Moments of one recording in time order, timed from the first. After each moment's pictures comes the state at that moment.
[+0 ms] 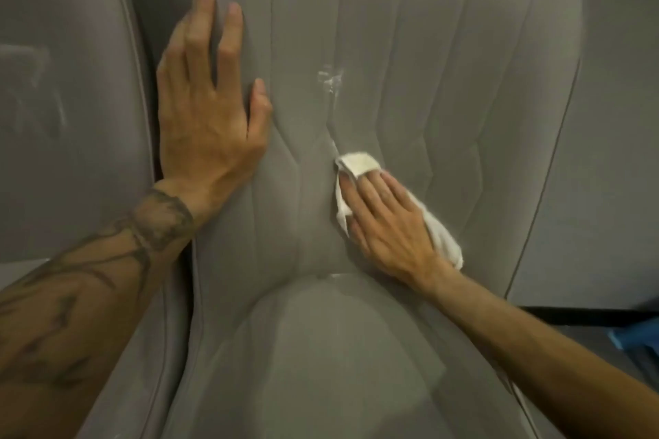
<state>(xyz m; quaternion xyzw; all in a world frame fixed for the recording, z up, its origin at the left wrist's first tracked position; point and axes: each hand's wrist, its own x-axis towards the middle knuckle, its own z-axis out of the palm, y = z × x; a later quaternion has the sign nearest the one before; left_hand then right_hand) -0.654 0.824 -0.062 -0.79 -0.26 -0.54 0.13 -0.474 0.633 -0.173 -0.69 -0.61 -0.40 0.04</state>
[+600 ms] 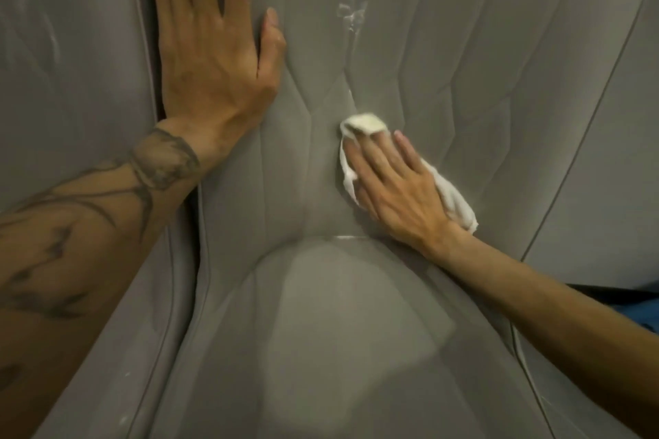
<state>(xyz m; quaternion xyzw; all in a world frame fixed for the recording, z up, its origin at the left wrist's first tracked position) -0.652 0.827 -0.067 -0.77 -0.31 -0.54 0.17 -0.452 0.648 -0.205 -0.63 -0.63 -0.45 0.07</state>
